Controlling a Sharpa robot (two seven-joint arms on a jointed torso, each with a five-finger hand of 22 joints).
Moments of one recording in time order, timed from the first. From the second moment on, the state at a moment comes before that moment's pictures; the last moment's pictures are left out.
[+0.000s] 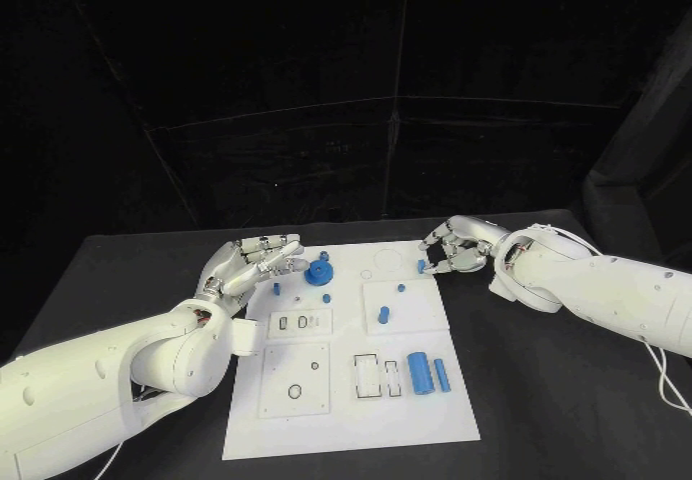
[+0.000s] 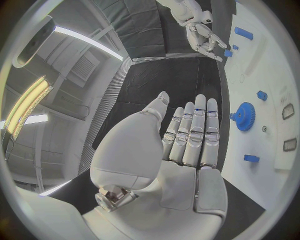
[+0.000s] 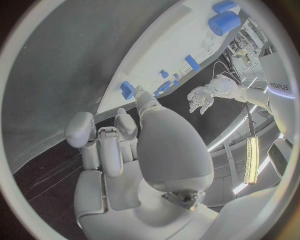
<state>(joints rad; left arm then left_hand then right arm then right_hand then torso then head) 1.11 -0.88 -0.04 1.62 0.04 -0.39 0.59 1.38 0.00 0.10 0.03 0.08 0.93 0.23 0.08 0.07 1.04 0.17 0.10 0.06 1.11 0.13 0.15 0.15 0.17 0.87 0.24 0.26 0.08 1.22 -0.82 -0.02 1.24 -1.26 -0.23 0.11 1.41 -0.10 0.07 0.13 0.22 0.90 0.16 0.08 0.07 1.33 0.08 1.14 1.15 1.47 0.00 1.52 1.31 0.12 1.24 0.11 1.36 0.99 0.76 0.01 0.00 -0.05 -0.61</state>
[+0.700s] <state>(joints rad) 1.11 -0.88 -0.04 1.62 0.04 -0.38 0.59 1.38 0.00 0.10 0.03 0.08 0.93 0.23 0.08 0.07 1.04 0.17 0.10 0.06 1.11 0.13 0.15 0.15 0.17 0.87 0.24 0.26 0.08 1.22 -0.80 -0.02 1.20 -1.28 -0.19 0.11 1.43 -0.07 0.08 0.11 0.20 0.97 0.15 0.10 0.08 1.35 0.06 1.18 1.19 1.46 0.00 1.52 1.31 0.12 1.25 0.11 1.36 0.99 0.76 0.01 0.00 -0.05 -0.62</state>
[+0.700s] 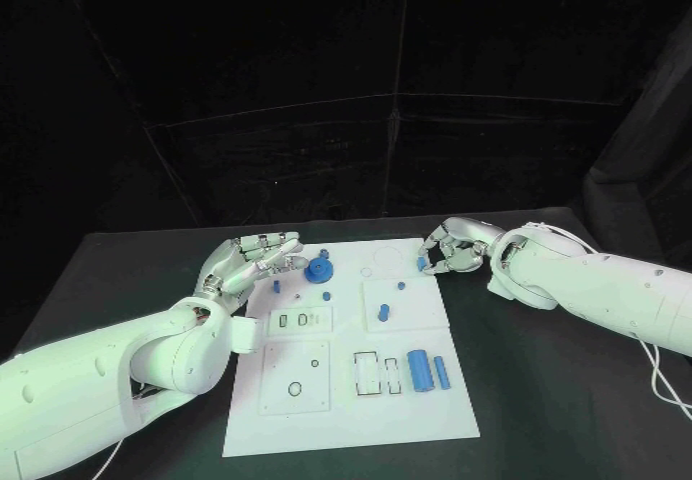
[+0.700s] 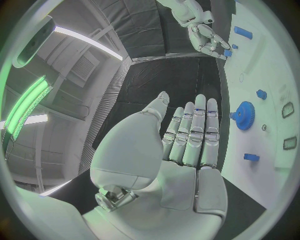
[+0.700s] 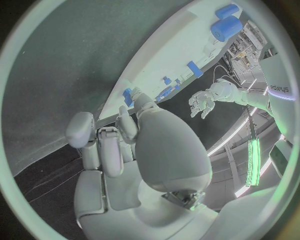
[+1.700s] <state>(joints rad) 1.11 -0.88 -0.04 1.61 0.04 -0.38 0.58 1.38 0.00 0.10 0.03 0.08 0.93 0.23 0.08 0.07 1.04 0.17 0.10 0.06 1.11 0.13 0.15 0.15 0.17 0.88 0.24 0.26 0.08 1.21 -0.78 -0.02 1.20 -1.29 -0.18 0.10 1.43 -0.07 0.08 0.10 0.20 0.97 0.15 0.09 0.07 1.35 0.06 1.17 1.18 1.46 0.00 1.52 1.31 0.12 1.25 0.10 1.36 0.99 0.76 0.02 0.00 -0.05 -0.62</state>
